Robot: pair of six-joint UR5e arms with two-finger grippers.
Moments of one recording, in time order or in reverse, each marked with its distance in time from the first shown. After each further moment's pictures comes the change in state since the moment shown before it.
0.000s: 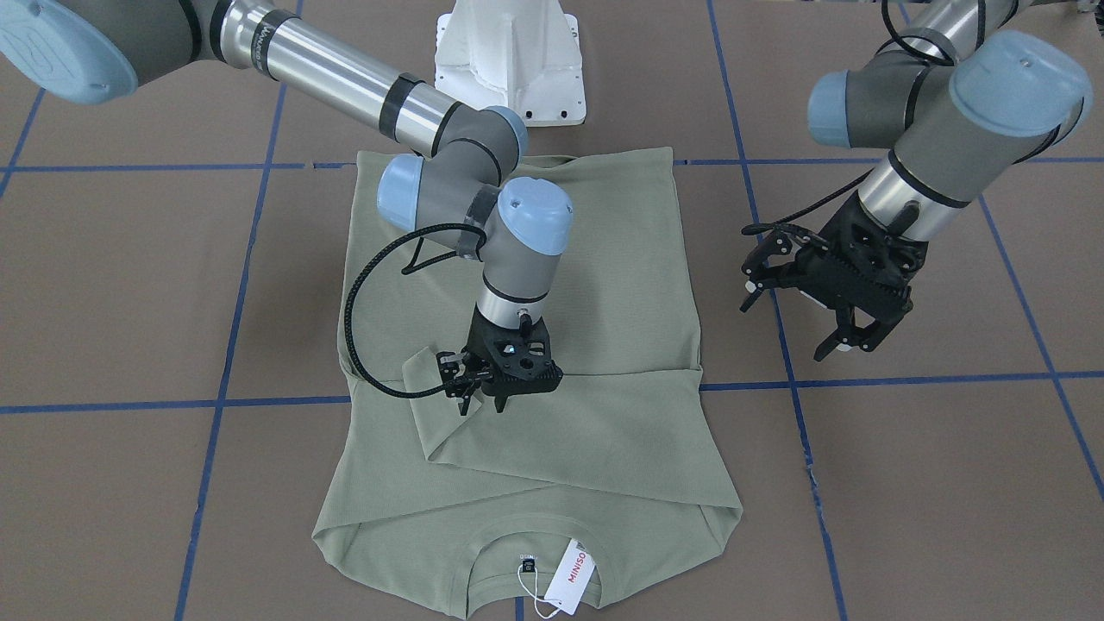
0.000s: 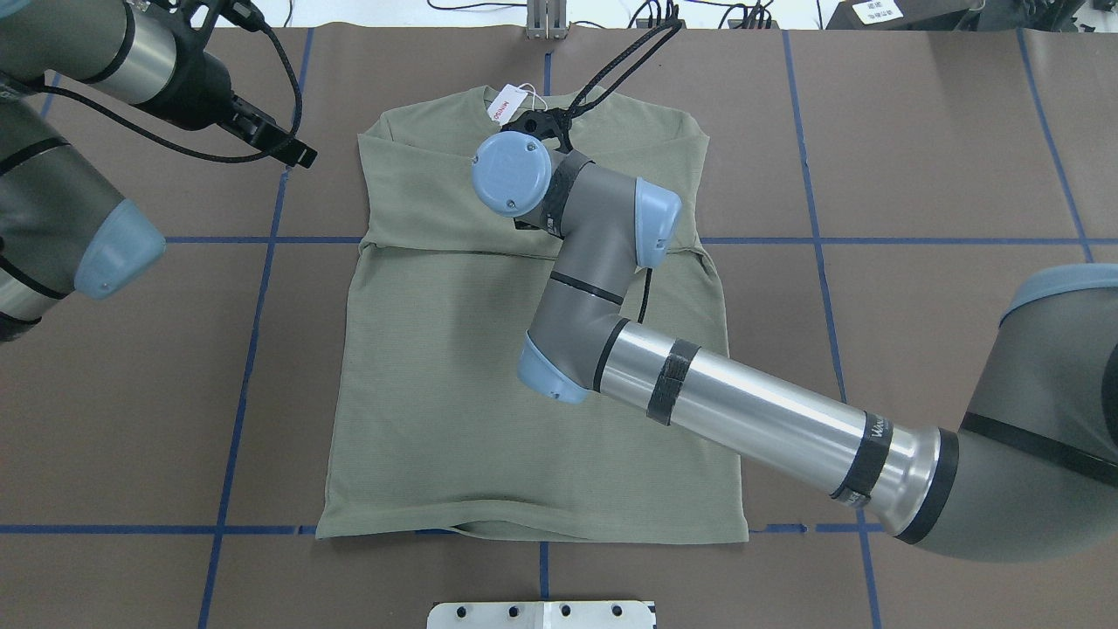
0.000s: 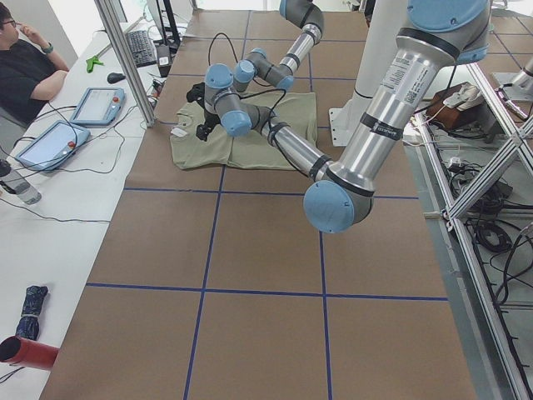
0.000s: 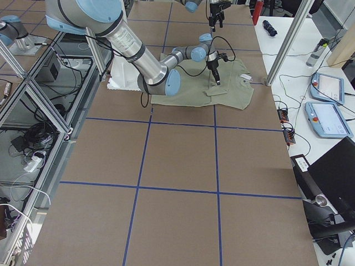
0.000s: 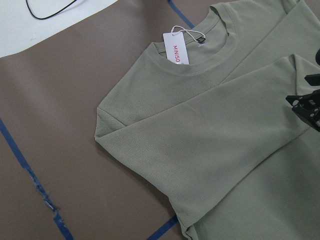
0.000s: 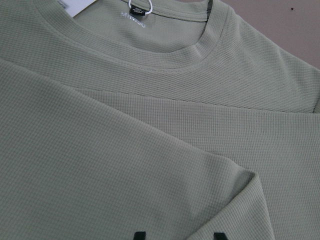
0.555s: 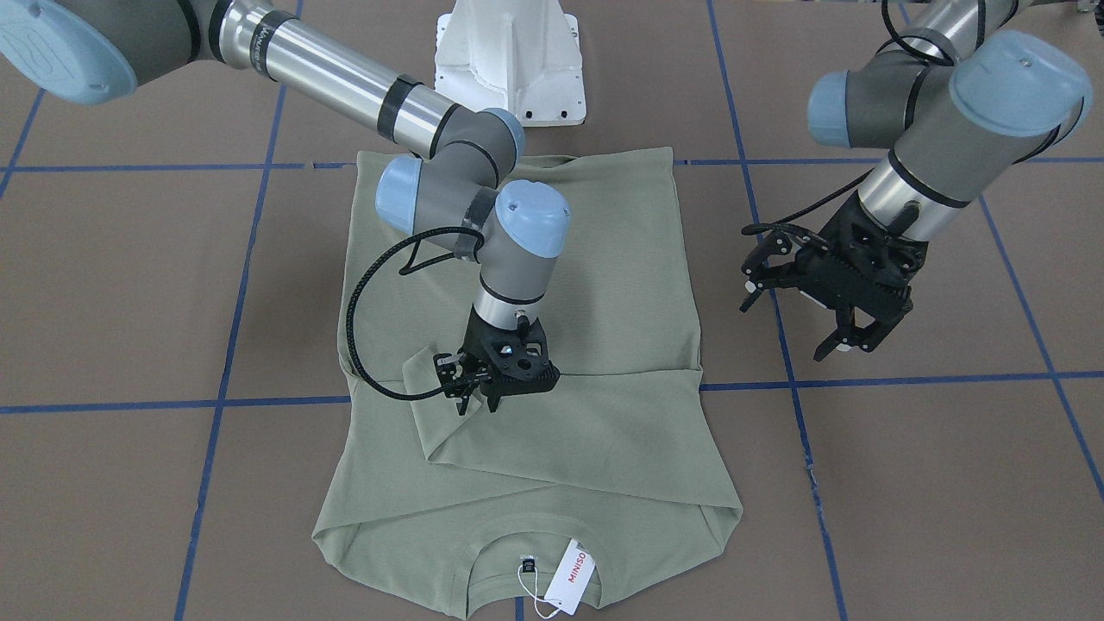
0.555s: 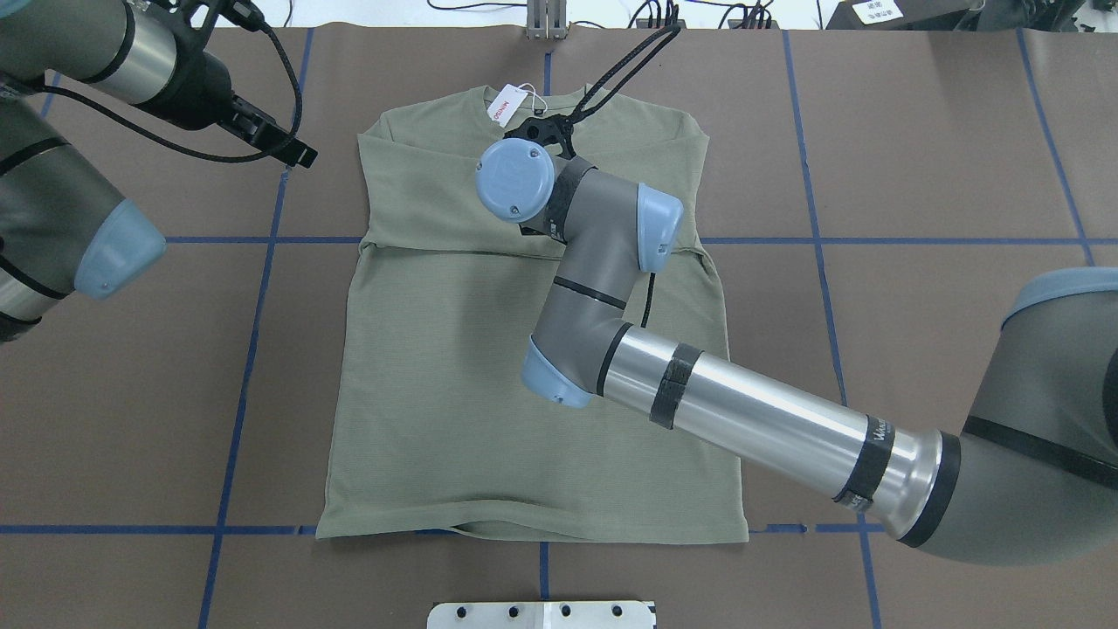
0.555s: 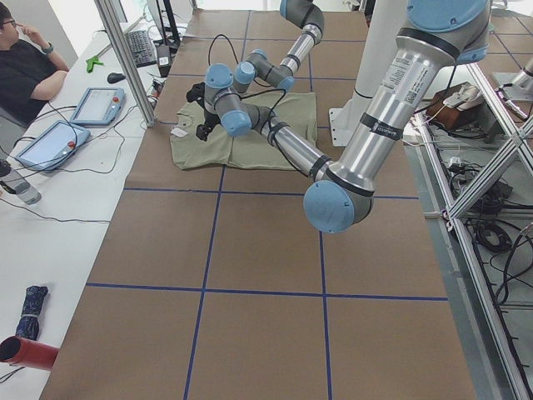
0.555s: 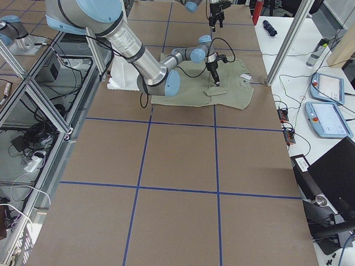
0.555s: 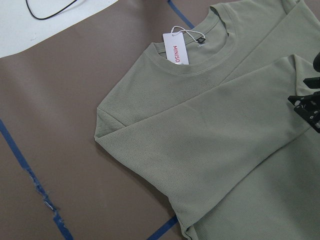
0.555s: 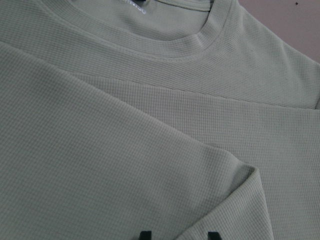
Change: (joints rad) left arm 0.000 0.000 0.000 0.000 0.000 -0.001; right arm -0.005 -0.008 -0.001 -0.004 -0.002 -0.024
